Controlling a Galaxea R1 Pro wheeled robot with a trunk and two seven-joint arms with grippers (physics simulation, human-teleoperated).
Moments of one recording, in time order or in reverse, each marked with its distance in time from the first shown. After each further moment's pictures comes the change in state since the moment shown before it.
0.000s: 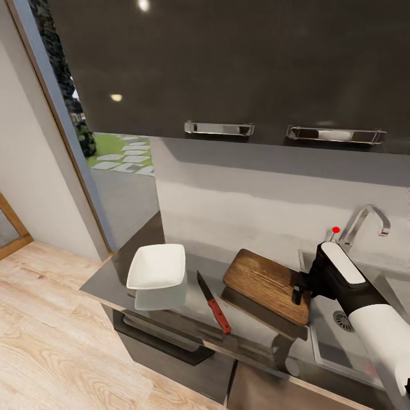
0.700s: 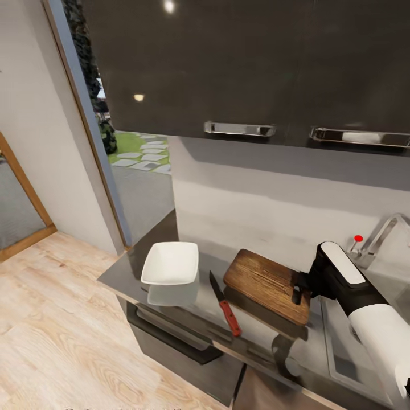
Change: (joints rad) left arm 0.000 0.000 0.000 0.000 0.000 0.000 0.001; right arm 0.000 0.000 0.000 0.000 0.000 0.000 0.000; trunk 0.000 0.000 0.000
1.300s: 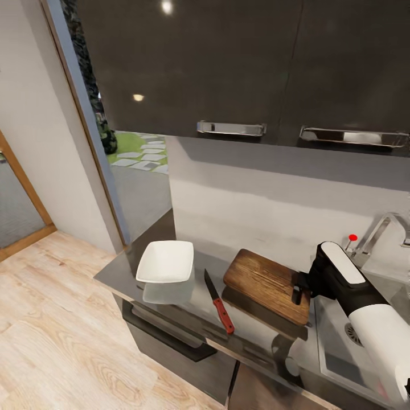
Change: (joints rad) left arm 0.000 0.000 0.000 0.000 0.000 0.000 0.000; right arm 0.000 0.000 0.000 0.000 0.000 0.000 0.000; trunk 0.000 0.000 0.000
